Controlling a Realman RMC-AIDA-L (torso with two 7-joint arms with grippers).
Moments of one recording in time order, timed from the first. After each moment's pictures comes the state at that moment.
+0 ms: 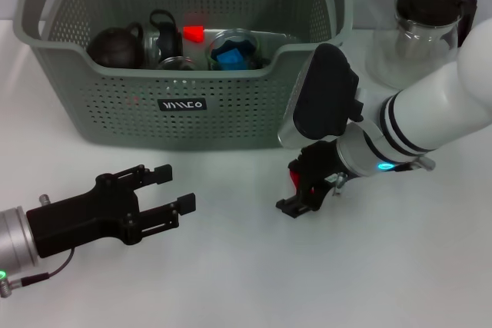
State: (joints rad) left arm -0.36 -2.16 0.43 0.60 2.07 1.64 -1.20; right arm 0.78 2.11 -1.75 -0.90 -2.39 -1.01 2.24
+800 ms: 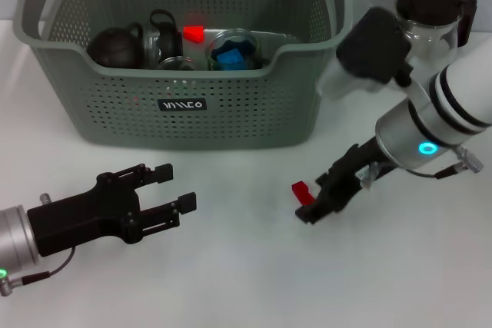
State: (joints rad) left arm -0.36 -2.16 0.43 0.60 2.08 1.64 -1.20; right arm 0.76 2.10 -1.52 -1.06 -2.42 -1.39 2.46
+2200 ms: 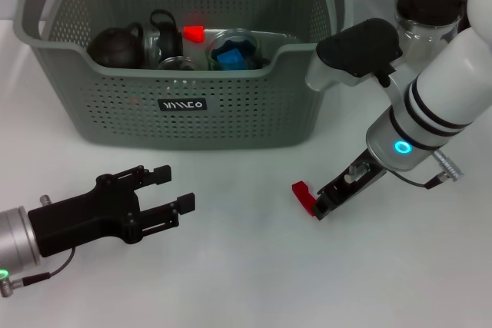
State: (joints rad) left arm -0.36 -2.16 0.43 0.59 2.08 1.62 -1.20; right arm 0.88 2.10 -1.58 -0.86 -2.51 -1.31 2.83
